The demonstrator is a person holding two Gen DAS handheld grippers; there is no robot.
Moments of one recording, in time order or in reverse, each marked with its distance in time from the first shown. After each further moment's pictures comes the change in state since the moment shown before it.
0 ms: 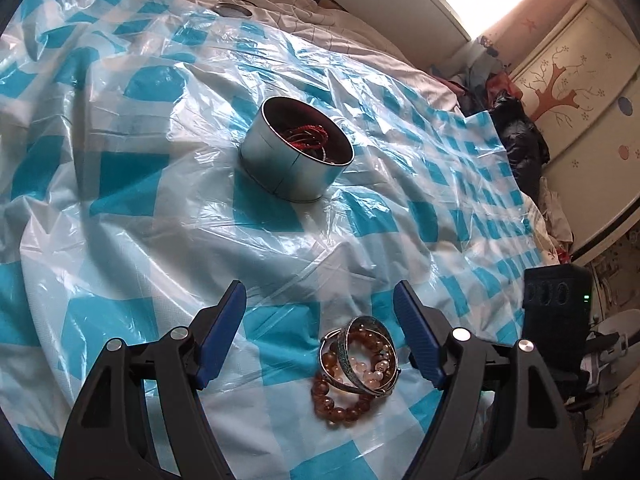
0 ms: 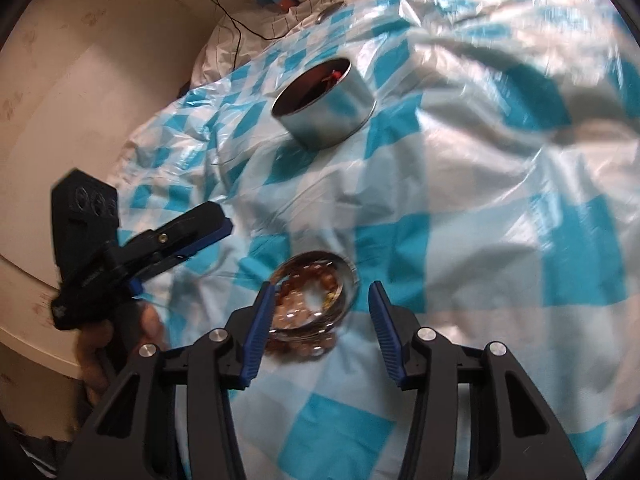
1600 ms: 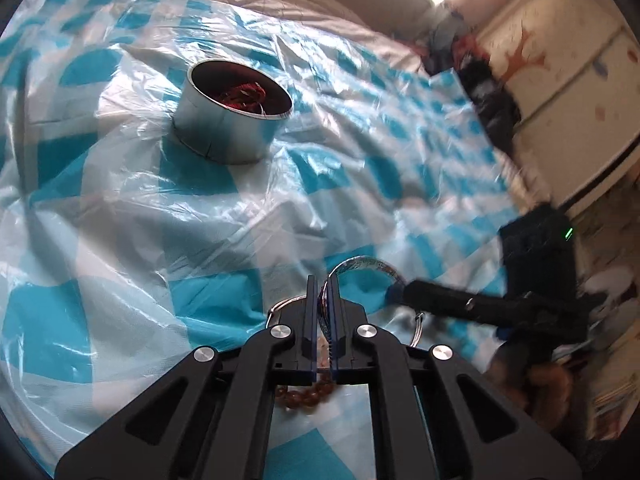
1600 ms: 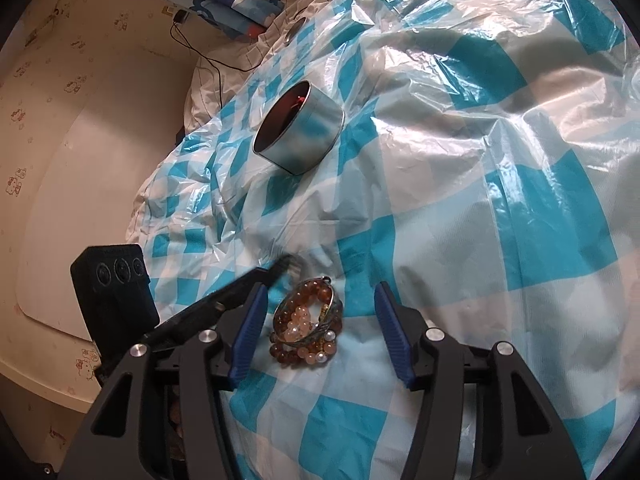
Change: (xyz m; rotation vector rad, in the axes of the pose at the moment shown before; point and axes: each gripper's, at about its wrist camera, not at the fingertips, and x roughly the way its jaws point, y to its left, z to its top) left arm 0.012 -0.022 -0.014 0.093 0.090 -0.106; right arm -0.021 -0.028 0.004 0.176 -0.061 0.070
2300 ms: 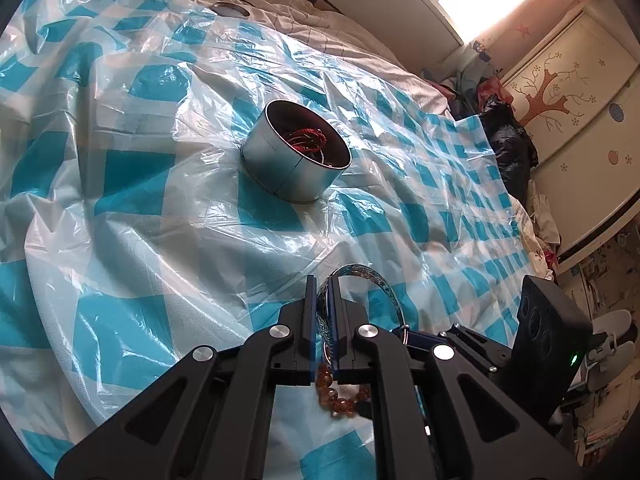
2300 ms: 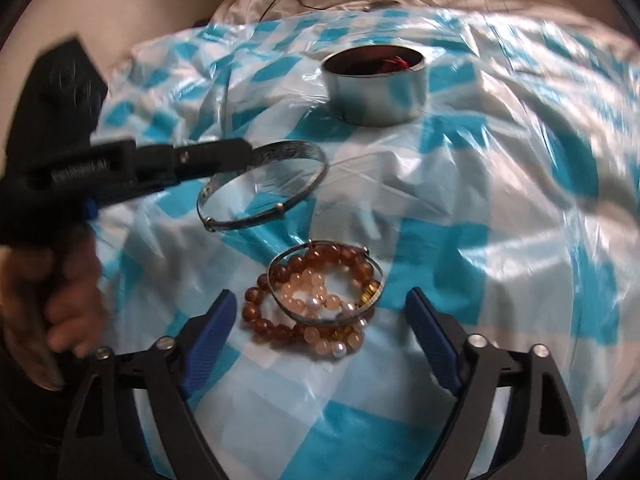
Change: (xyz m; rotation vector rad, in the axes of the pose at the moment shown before) left arm -0.028 0.032 0.011 -0.096 -0.092 0.054; right arm 0.060 0.076 -0.039 -0.550 0.077 -0.357
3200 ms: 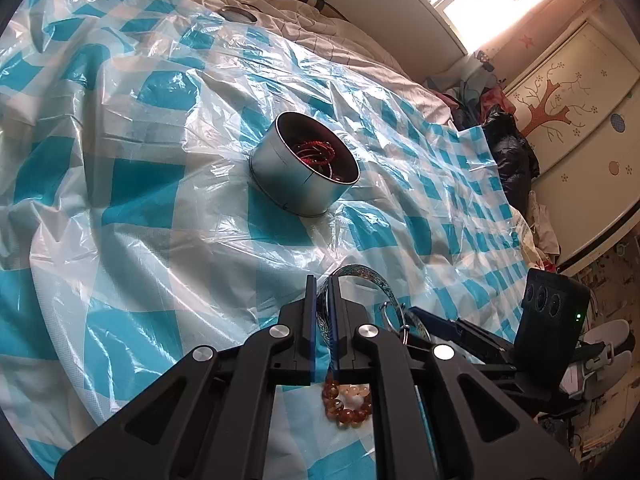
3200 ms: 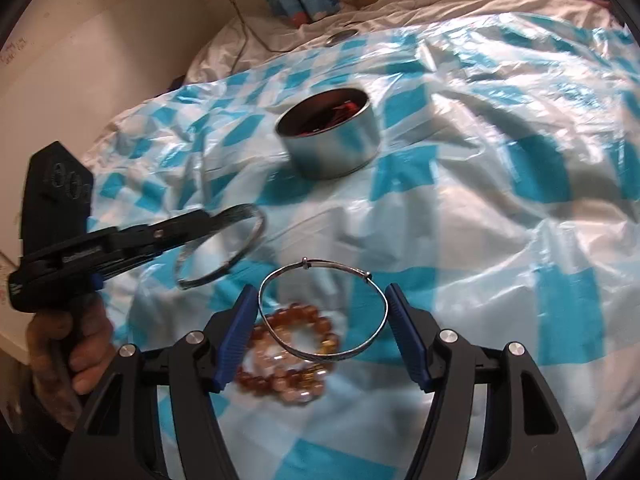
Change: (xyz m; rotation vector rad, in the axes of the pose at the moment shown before) left arm -0.001 0.009 0.007 -0.019 -0.022 -0.002; right arm -0.012 -0.038 0.012 0.190 -0.135 0.049
